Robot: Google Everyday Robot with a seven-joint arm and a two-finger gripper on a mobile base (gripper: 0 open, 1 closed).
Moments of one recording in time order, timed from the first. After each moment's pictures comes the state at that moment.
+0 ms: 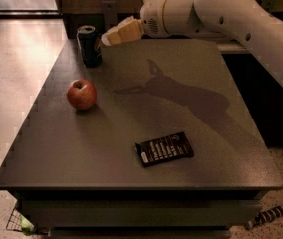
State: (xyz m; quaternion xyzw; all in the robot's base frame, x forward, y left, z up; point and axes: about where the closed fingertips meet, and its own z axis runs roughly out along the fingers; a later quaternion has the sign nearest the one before) arm 0.710 0.034 0.986 -0.43 0.67 0.22 0.57
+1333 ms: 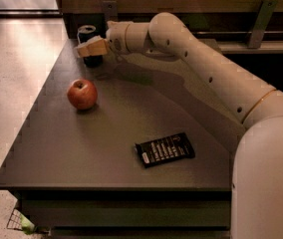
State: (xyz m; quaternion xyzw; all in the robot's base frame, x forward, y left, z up) arm 0.774 0.138 0.909 -0.41 0.65 0.32 0.55
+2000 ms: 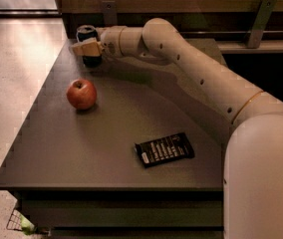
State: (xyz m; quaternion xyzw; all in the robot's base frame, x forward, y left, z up) arm 0.777 0.161 0.897 -0.41 0.64 0.35 0.55
